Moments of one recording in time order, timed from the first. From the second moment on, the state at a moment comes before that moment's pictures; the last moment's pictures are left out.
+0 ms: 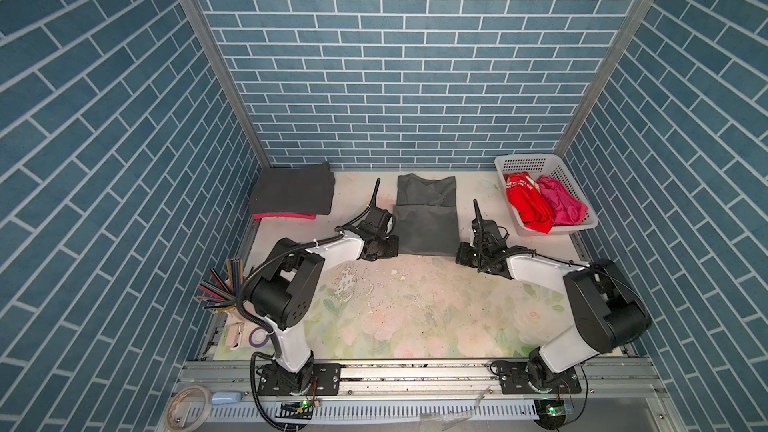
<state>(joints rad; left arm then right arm) -0.53 1.75 1.05 -0.27 0.19 -0.49 0.48 1.51 0.72 -0.09 -0.12 0.58</state>
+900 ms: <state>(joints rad) -0.47 1.52 1.16 -0.43 0.29 -0.54 0.50 1.15 0.82 -0.40 -0.10 0.53</state>
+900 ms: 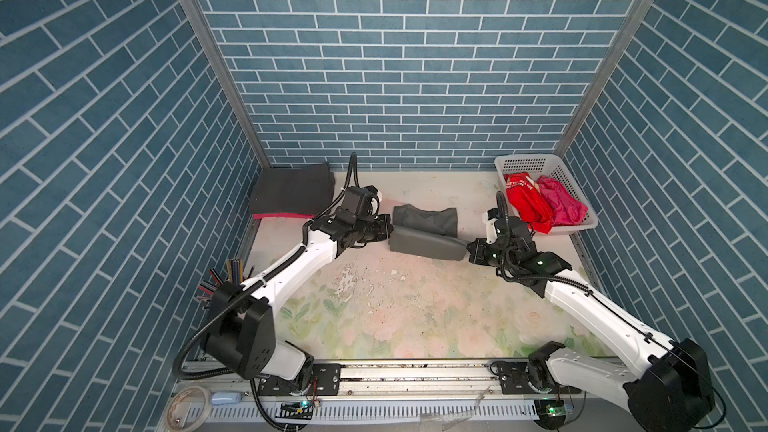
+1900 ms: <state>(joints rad) -0.34 2.16 1.69 -0.36 0.31 -0.55 0.22 1.94 1.42 -0.29 -0.46 0.39</state>
